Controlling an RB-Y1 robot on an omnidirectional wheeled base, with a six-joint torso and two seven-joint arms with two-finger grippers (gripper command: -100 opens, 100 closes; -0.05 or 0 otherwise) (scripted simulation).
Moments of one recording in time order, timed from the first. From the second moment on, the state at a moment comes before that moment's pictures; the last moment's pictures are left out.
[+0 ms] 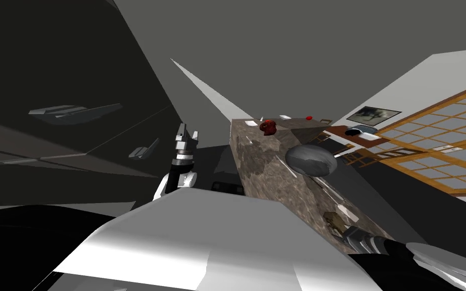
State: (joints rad) left arm 0.52 0.01 -0.03 -2.32 -0.12 -0.39 0.17; right arm 0.87 -1.70 0.44 -1.27 0.50 -0.32 0.17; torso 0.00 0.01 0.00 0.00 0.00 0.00
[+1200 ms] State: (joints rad) left arm 0.52 0.01 -0.03 -2.32 -0.12 -0.39 0.17; right arm 0.86 -1.78 0.40 -1.31 0.51 -0.34 0.20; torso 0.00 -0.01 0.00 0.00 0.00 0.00
